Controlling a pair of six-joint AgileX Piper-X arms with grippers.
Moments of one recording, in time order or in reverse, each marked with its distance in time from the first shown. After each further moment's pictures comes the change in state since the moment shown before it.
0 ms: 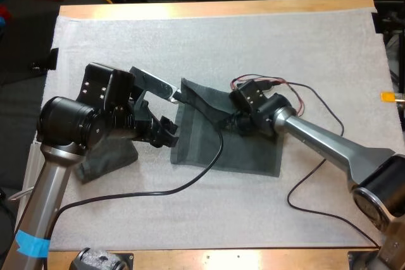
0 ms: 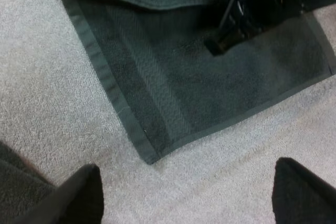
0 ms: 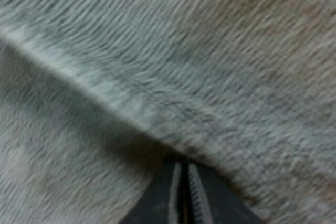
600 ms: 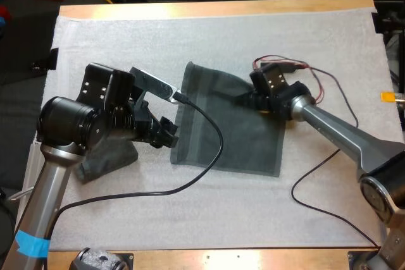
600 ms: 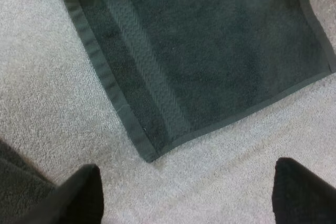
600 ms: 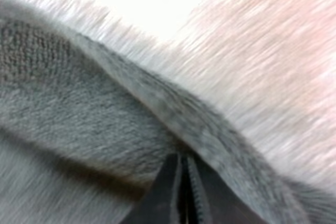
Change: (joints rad) left arm 0.000 0.000 0.000 0.005 0.000 0.000; right arm -0.133 0.000 0.000 -0.136 0.114 0.002
